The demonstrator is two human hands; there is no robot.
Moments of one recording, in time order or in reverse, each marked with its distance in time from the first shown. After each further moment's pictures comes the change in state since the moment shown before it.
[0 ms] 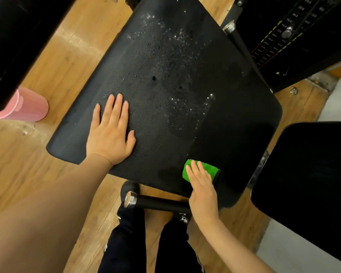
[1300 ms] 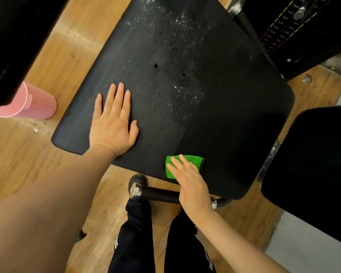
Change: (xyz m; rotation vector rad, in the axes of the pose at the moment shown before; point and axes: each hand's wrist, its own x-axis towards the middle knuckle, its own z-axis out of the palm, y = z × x) left_hand 0.000 0.000 0.002 0.027 0.011 -0.003; right_hand -0.002 -0.029 0.009 0.338 0.054 -0.221
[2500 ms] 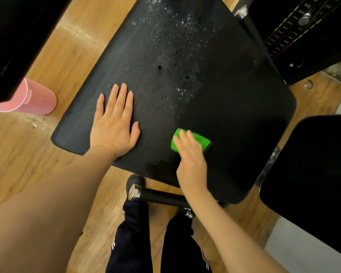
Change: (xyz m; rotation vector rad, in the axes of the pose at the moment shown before) left_hand -0.001 -0.001 0.000 -0.011 0.002 0.005; right_hand 0.055 0.006 0.003 -0.064 0.192 0.100
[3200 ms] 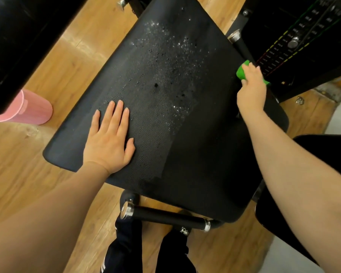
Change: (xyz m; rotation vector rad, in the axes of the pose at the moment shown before) left_hand 0.001 0.000 0.002 0.009 0.017 0.008; right_hand 0.216 0.116 -0.086 -0.091 0.105 0.331
